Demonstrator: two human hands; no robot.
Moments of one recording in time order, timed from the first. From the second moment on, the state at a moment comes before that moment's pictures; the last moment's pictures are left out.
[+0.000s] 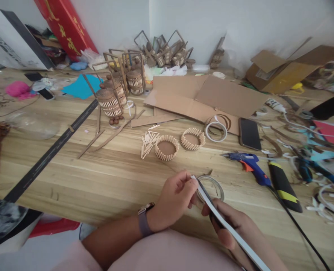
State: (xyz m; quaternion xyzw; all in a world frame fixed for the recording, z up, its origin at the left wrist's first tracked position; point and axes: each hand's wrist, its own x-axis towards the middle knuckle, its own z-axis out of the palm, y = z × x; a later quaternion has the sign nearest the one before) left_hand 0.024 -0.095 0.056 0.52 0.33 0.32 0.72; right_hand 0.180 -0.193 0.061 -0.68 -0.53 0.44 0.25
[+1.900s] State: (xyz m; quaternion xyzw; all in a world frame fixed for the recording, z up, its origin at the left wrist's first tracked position) left_hand 0.004 -0.088 0.056 0.42 0.34 0.44 0.71; right_hand 0.204 -0.152 0.024 -0.56 -0.81 0.11 0.11
